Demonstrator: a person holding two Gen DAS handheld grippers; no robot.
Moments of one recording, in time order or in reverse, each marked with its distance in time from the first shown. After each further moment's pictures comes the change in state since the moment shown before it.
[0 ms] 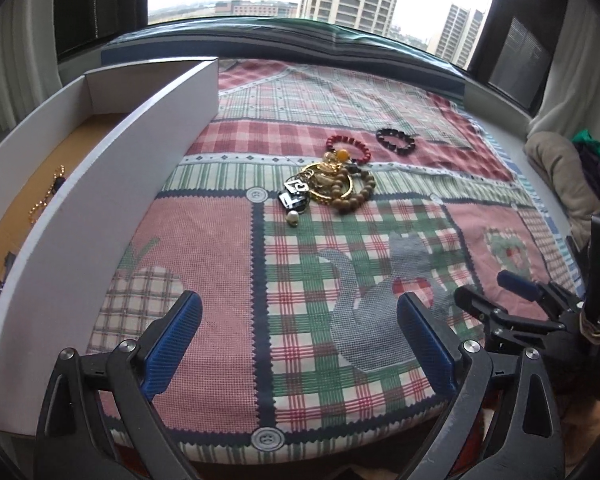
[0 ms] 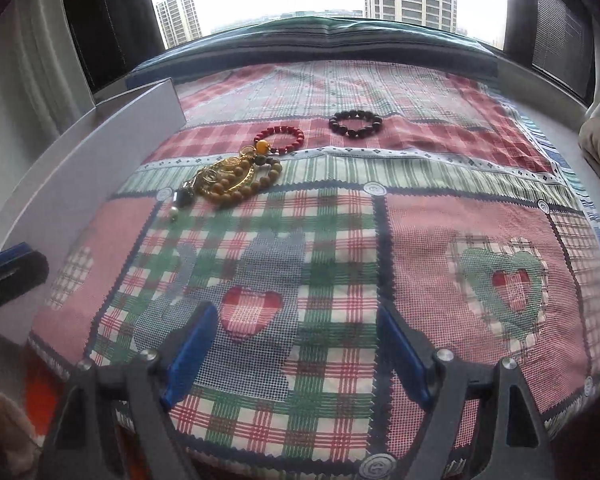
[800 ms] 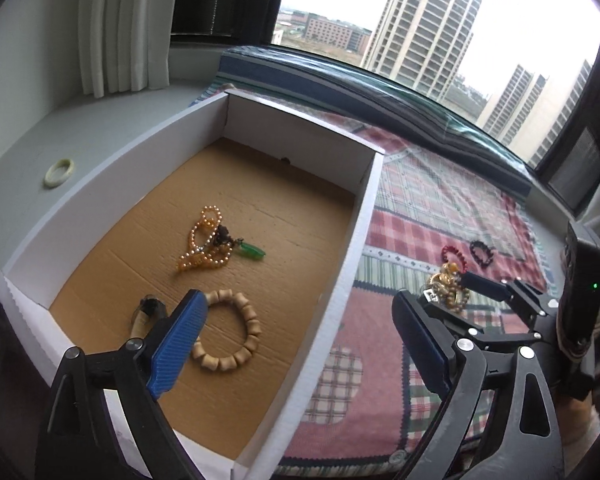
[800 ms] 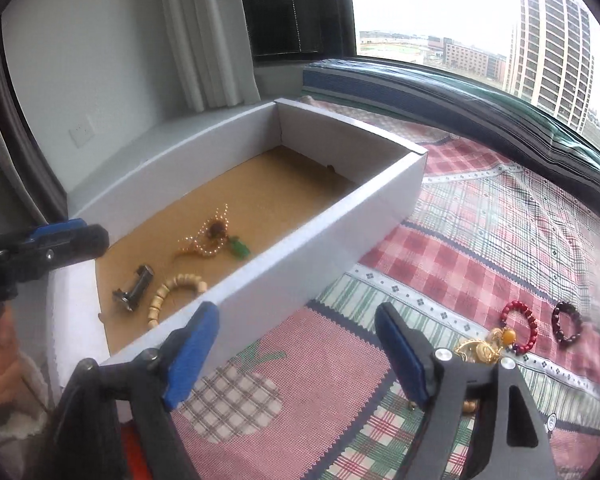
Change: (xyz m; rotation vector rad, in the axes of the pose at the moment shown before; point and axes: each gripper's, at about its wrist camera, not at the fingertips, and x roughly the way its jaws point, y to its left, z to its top) left arm -0.090 0.175 0.066 -0.249 -0.083 0.078; right arm 0.023 0.226 0.127 -0.411 -0.014 0.345
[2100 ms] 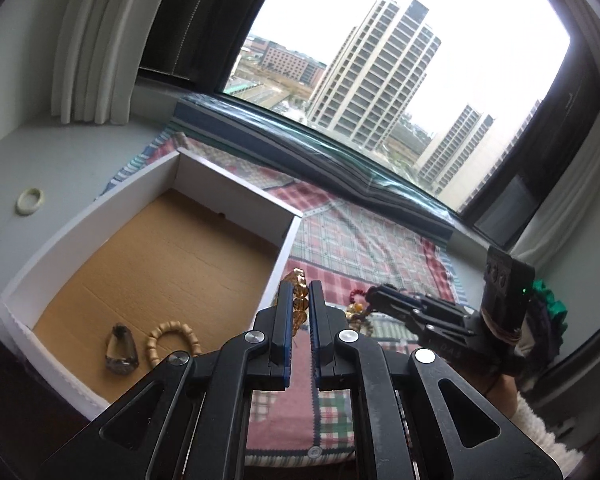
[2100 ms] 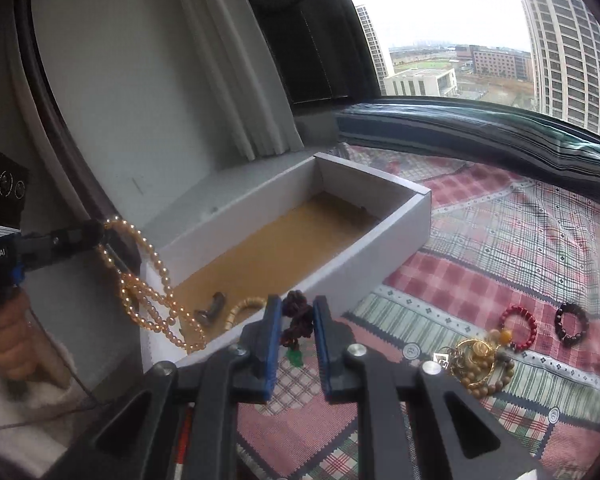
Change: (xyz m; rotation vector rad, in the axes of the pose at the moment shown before) left arm -0.085 0.011 0.049 -0.083 -0.123 -0.225; right arm -0.095 -0.026 0.019 0.026 -0.147 0.252
